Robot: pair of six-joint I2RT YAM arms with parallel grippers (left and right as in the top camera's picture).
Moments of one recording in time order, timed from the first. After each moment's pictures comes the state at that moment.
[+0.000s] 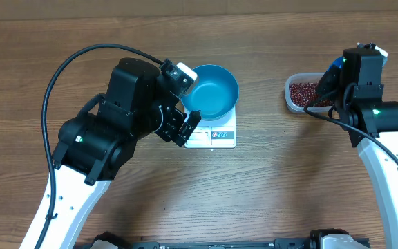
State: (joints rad) left arm -0.47 1.28 1.52 -1.02 0.11 0.18; right arm 0.03 1.33 1.24 -0.70 0.26 0.51
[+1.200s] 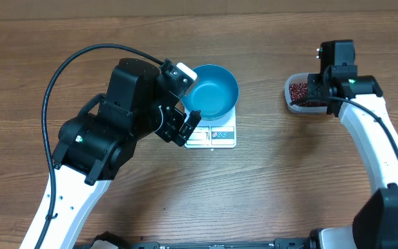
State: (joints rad) left arm -0.47 1.28 1.52 -1.02 0.11 0.18; right arm 0.03 1.62 1.29 -0.72 0.32 0.03
